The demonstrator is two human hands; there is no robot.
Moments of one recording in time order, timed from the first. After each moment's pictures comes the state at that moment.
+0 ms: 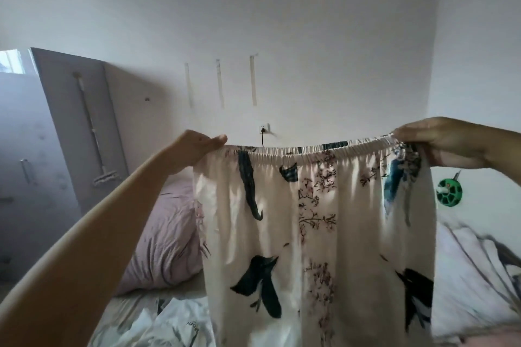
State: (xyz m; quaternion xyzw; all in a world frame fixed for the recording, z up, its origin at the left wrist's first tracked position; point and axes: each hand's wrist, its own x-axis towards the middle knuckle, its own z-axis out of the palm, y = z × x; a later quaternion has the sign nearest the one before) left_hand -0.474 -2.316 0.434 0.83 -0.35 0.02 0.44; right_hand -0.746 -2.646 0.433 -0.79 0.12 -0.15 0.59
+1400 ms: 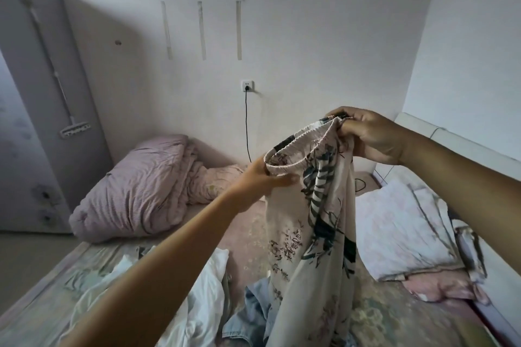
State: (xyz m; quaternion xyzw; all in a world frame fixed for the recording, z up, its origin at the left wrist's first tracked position) left_hand -0.573 -2.397 0.278 0.64 -0.45 -0.21 0.58; right_hand -0.706 -2.573 0.368 -0.75 0.08 -0.16 0.63
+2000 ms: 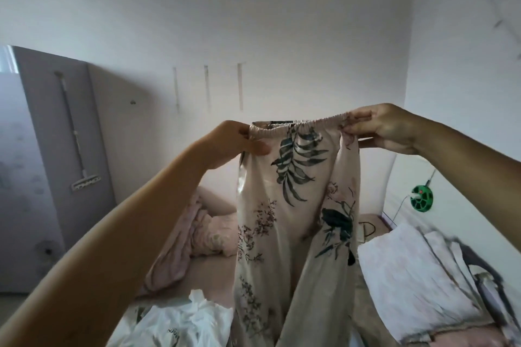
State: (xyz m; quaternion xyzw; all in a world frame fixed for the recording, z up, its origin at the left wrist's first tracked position) left_hand -0.552 -2.373 0.448 0.70 -0.48 -0.09 0.52; right_hand -0.738 -2.606 0.461 -0.81 0.09 -0.25 0.53
